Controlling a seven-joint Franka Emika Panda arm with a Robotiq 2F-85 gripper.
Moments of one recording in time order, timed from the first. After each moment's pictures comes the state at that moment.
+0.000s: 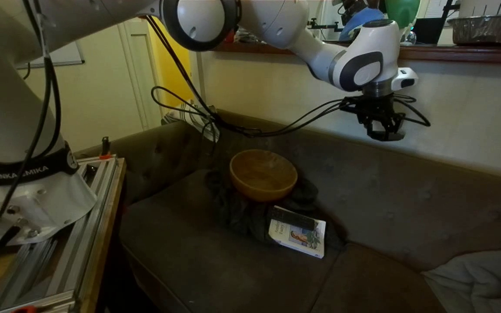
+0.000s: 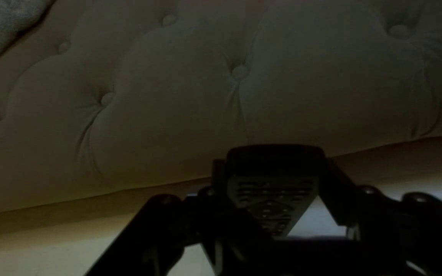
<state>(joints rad) -0.04 1.22 0.07 -0.84 0.03 2.50 -0.31</state>
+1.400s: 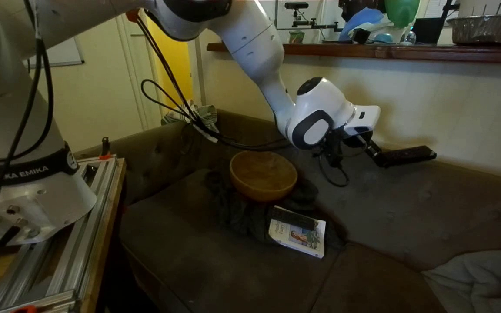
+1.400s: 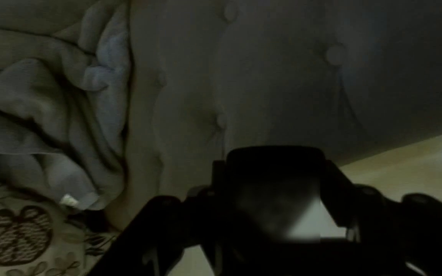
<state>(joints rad) 0.21 1.16 -0.30 -1.47 0.30 3.43 0.26</state>
